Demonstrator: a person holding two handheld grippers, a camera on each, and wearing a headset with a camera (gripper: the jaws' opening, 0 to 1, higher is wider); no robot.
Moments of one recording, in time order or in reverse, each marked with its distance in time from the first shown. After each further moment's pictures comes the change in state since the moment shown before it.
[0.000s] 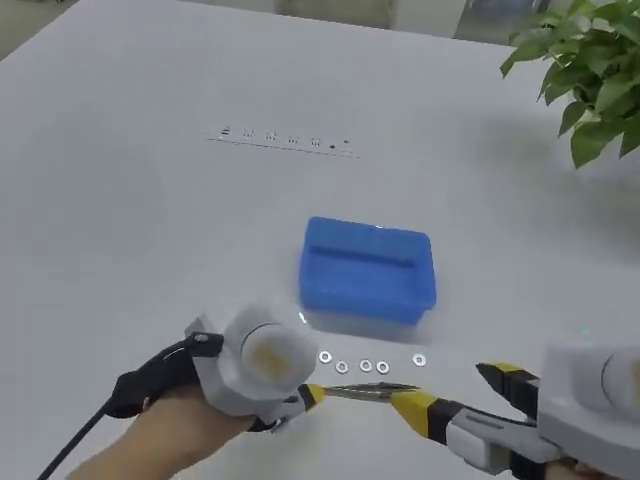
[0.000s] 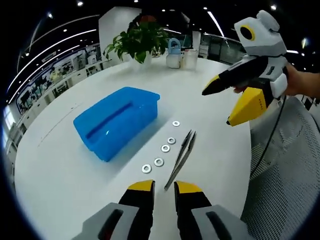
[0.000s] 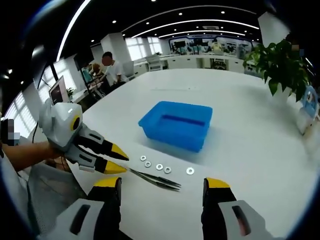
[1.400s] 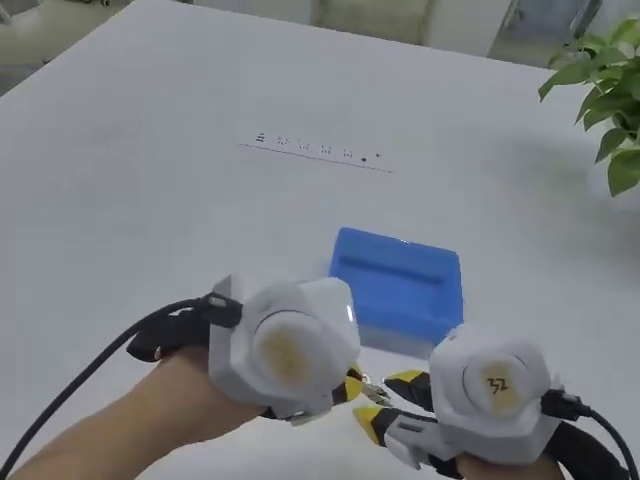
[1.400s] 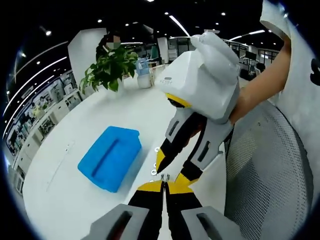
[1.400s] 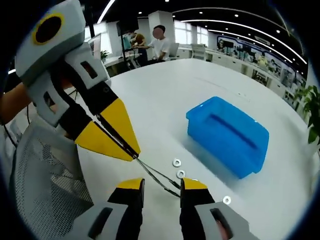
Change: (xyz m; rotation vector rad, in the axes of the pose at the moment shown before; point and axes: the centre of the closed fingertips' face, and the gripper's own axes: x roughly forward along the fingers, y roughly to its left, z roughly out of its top) left arm -0.062 -0.024 0.050 0.260 -0.089 -0.102; right arm 0.068 0.060 -0.003 -0.352 0.138 0.166
